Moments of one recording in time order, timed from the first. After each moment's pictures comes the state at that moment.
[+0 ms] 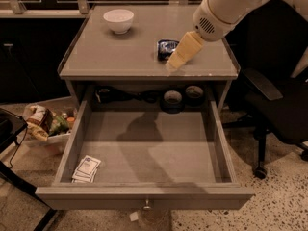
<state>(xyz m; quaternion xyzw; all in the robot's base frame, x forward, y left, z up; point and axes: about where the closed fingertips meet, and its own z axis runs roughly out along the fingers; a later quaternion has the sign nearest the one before) 0.613 -0.117 0.955 -0.41 0.87 0.03 0.29</state>
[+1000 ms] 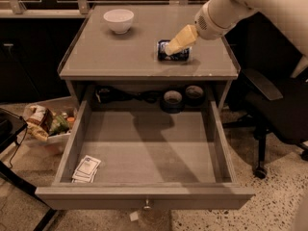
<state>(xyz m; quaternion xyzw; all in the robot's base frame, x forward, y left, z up) 0.703 -0.144 0.919 -0.23 0.92 0.08 0.32</state>
